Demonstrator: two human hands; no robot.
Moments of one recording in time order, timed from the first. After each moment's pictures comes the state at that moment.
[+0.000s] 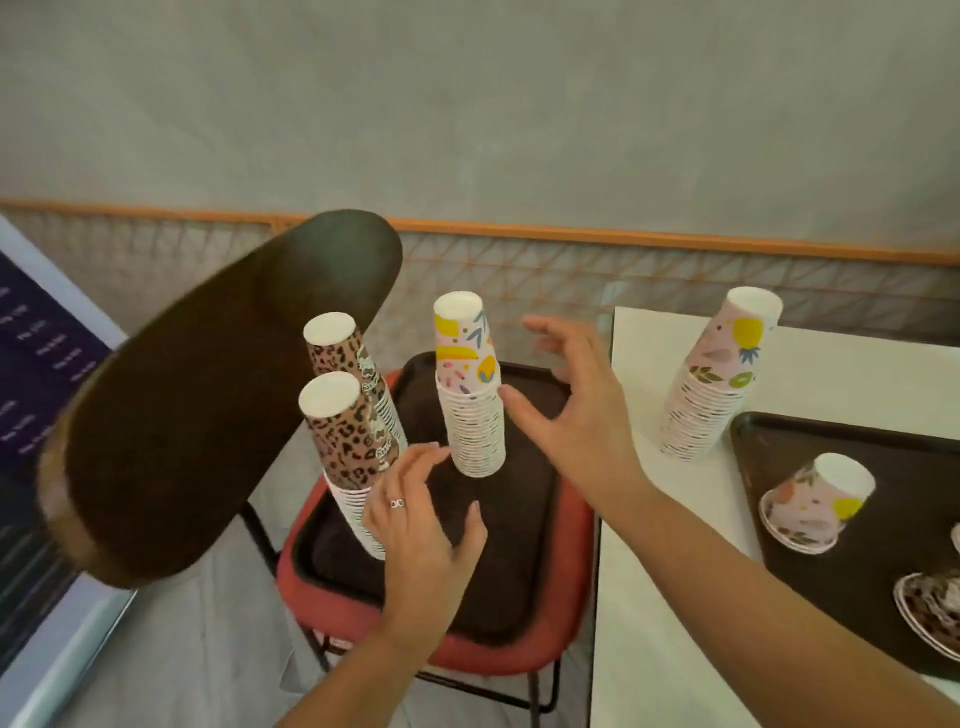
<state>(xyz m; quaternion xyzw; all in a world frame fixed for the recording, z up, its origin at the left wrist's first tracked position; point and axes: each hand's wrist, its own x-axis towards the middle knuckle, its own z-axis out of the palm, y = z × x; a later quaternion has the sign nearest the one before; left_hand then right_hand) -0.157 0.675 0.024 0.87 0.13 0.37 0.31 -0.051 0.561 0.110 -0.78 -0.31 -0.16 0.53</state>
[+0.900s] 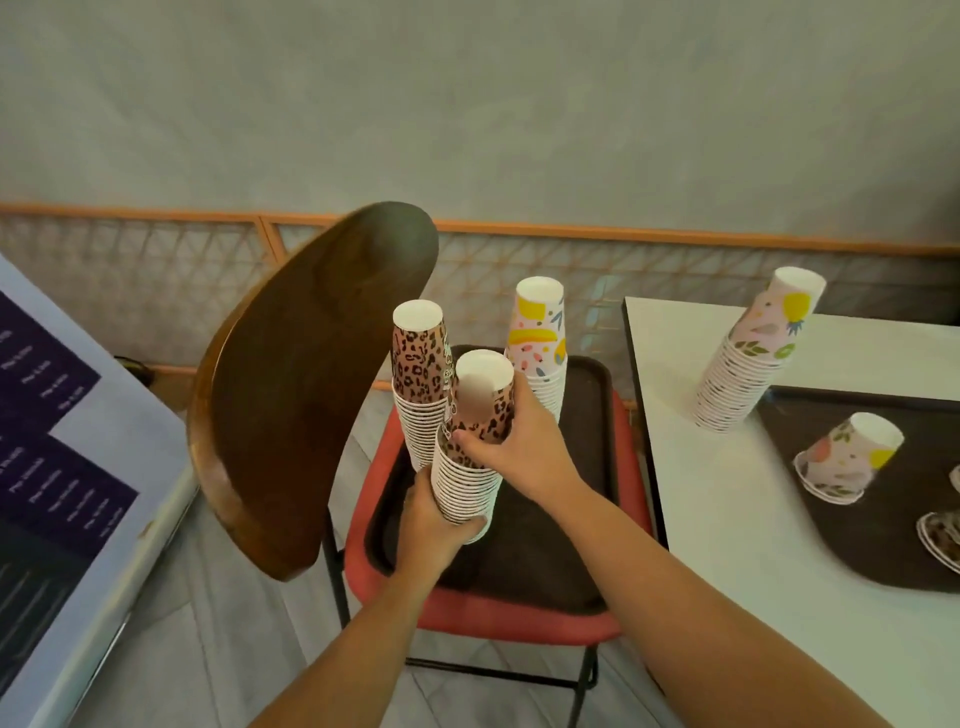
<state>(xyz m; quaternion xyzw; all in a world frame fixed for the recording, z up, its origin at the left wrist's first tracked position) -0.154 0.808 -0.053 0.83 0.22 0.07 0.51 -0.100 0.691 0.053 -0.82 -0.22 0.01 0.54</state>
